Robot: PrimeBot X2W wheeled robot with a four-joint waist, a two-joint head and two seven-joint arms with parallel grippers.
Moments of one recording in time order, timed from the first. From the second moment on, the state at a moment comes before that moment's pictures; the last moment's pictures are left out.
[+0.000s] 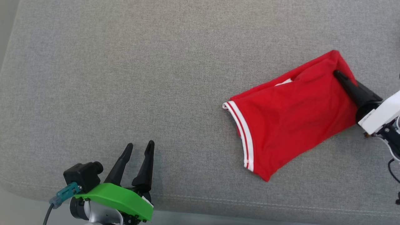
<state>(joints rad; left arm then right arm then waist) 0.04 0.14 -0.36 -0.19 -0.72 0.11 0.01 -0.39 -0.69 0.59 0.17 1.27 0.12 -0.01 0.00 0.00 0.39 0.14</state>
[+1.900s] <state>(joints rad) -0.07 0.24 -0.33 -0.33 -0.62 0.11 0.10 -0.82 -0.69 0.30 0.40 1.35 0.09 -0.14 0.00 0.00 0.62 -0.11</state>
